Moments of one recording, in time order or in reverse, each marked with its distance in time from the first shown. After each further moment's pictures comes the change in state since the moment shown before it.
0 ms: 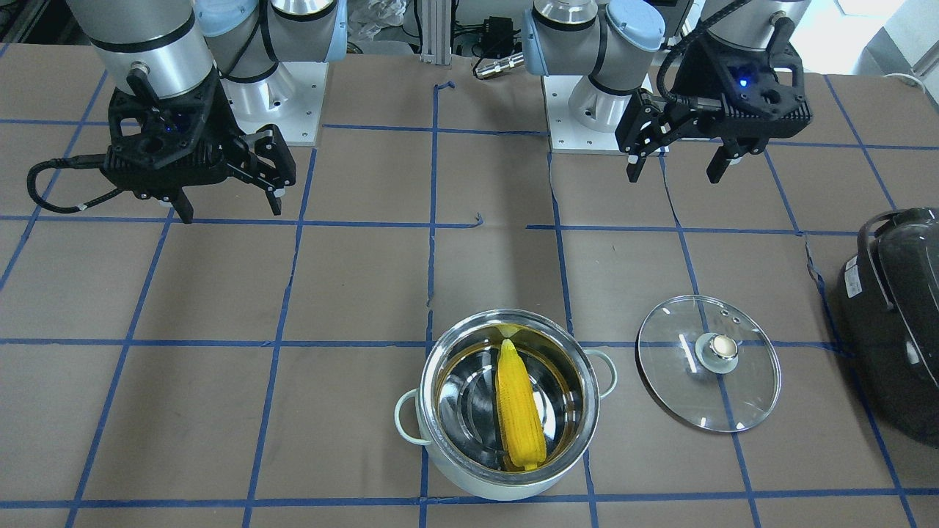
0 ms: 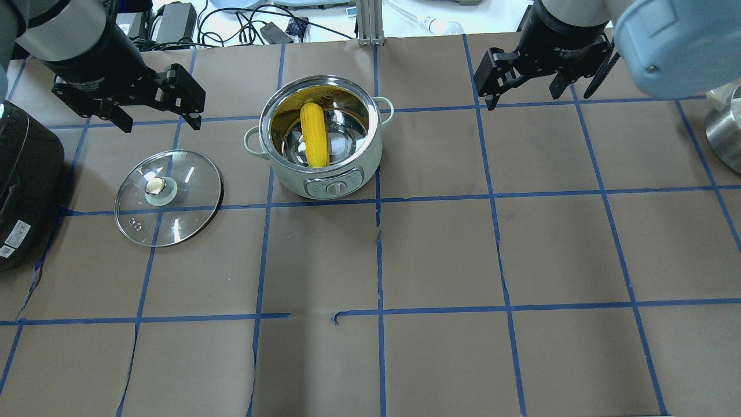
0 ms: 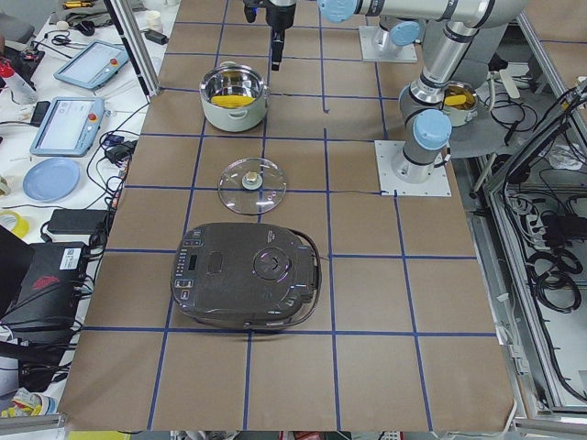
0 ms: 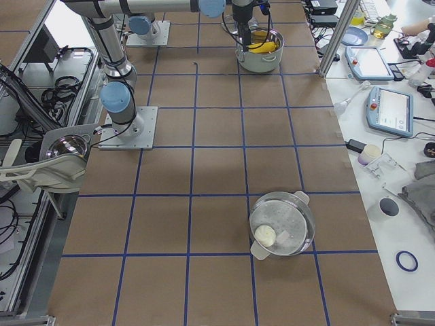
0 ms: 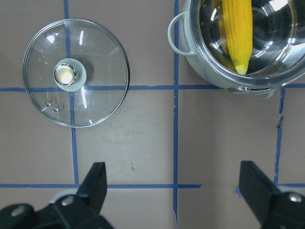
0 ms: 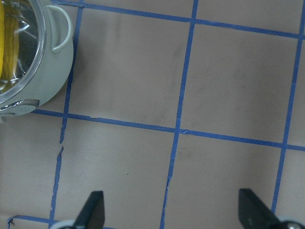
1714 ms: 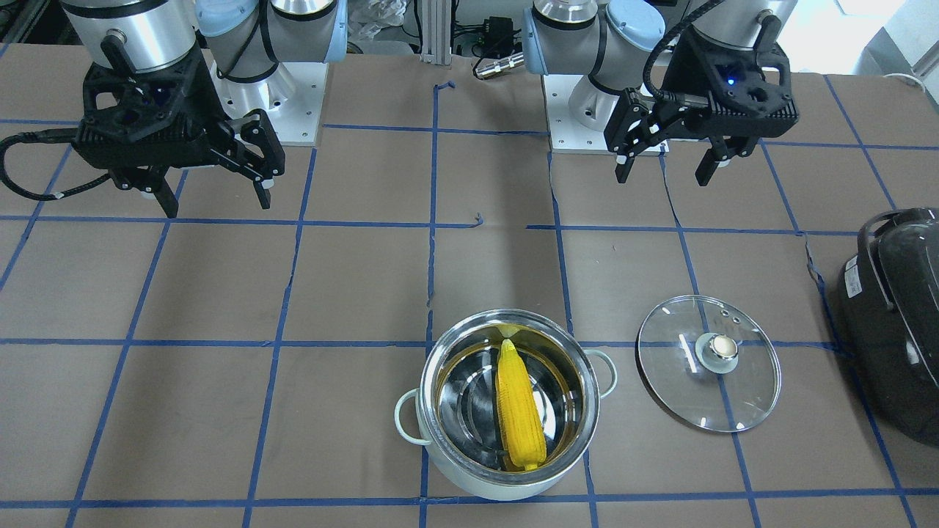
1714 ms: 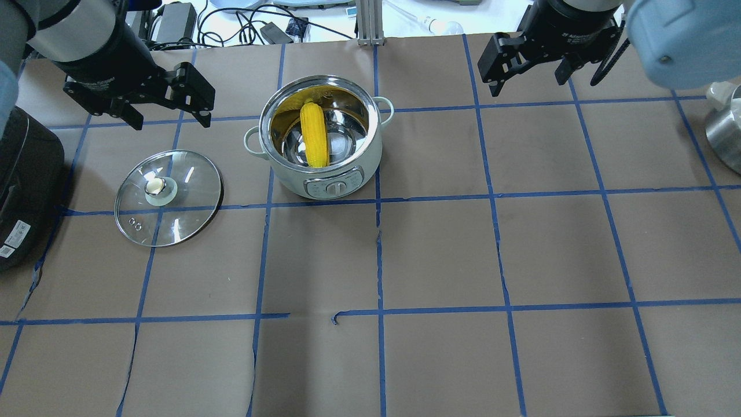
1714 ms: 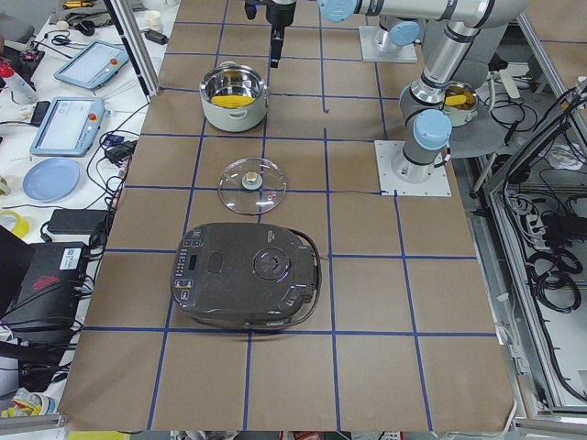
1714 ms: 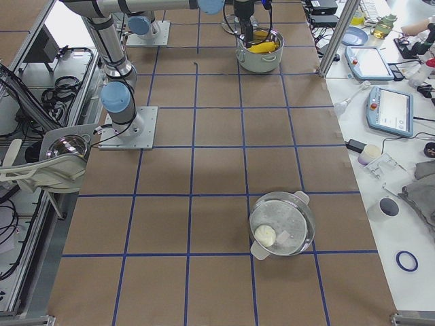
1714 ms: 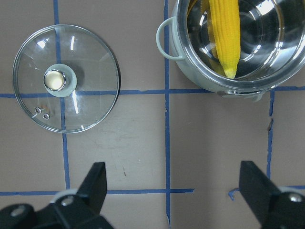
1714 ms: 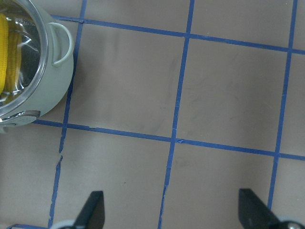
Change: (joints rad) left arm -0.015 0.002 -0.005 0.028 -0.020 -0.002; right arm -0.004 -0.002 -0.018 -0.014 -0.005 -0.001
